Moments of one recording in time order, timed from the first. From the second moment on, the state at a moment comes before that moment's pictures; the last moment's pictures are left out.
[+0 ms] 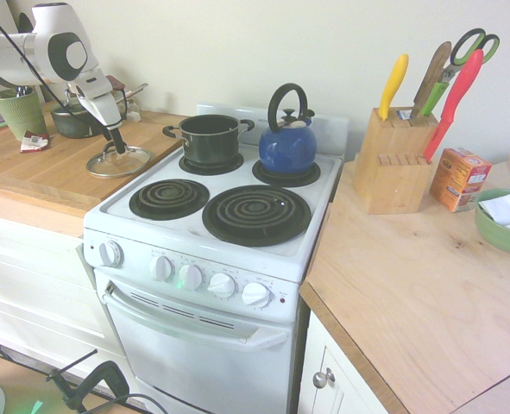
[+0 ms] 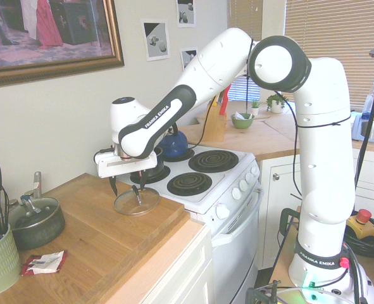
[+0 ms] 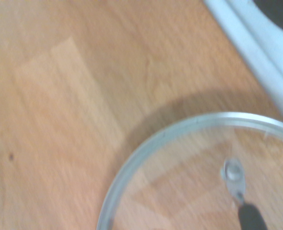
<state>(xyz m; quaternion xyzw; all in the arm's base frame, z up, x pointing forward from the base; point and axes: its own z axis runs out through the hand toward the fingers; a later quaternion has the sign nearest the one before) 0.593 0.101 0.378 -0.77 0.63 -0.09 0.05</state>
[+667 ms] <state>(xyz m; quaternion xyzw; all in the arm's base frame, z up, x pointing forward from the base) 0.589 0.107 0.369 -0.77 0.63 -0.08 0.03</state>
